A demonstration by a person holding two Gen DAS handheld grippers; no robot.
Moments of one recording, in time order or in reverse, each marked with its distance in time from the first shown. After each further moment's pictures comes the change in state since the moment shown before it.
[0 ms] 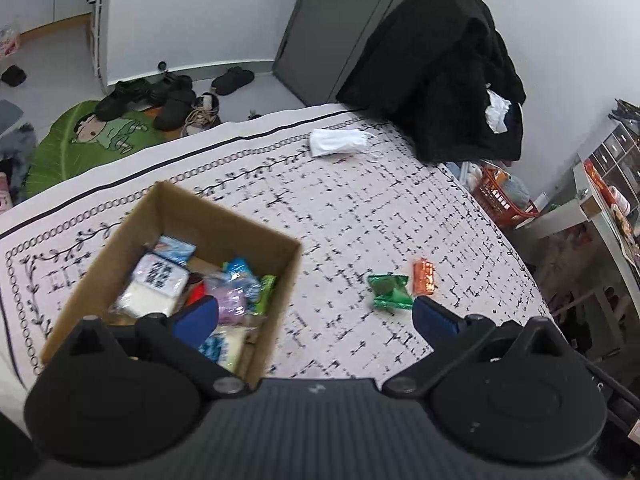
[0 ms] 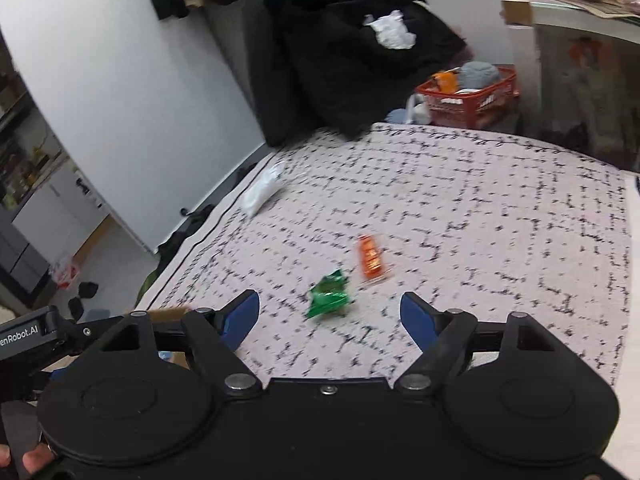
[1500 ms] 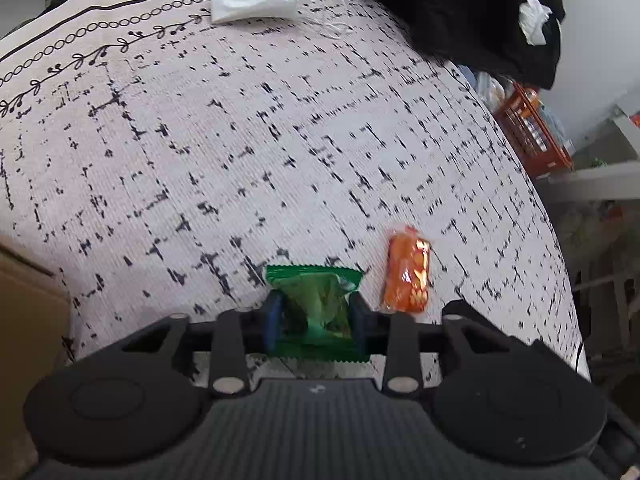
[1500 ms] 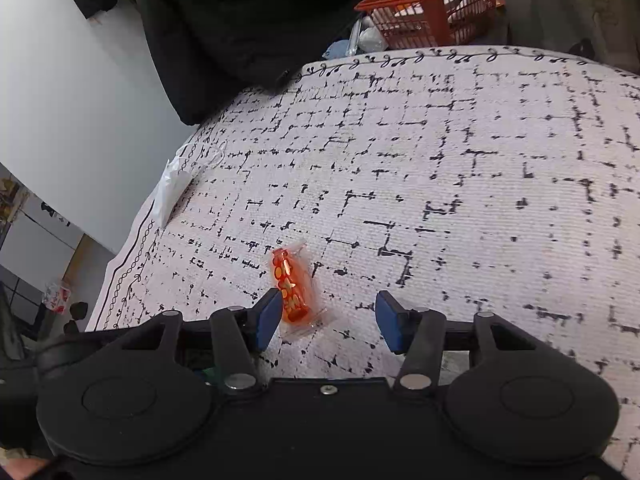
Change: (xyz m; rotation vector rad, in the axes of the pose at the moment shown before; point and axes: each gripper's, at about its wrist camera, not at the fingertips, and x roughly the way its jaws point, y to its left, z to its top) left arm 0.223 -0.070 0.006 -0.055 0.266 -0.049; right arm 0.157 -0.075 0.018 0.159 0.136 0.008
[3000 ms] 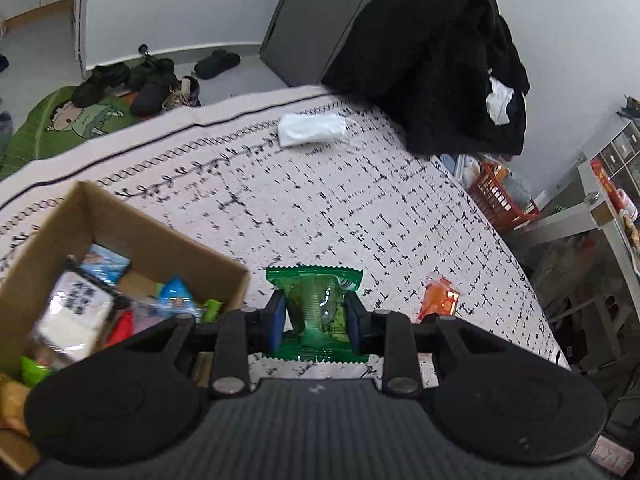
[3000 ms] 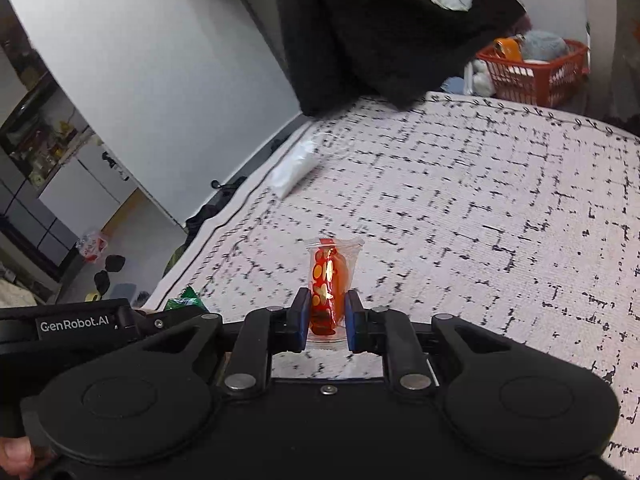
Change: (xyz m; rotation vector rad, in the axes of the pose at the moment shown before) left arm -0.161 0.039 -0.023 0.035 -0.228 0.024; right arm -0.081 0.097 -0.031 -0.216 -0.024 0.123
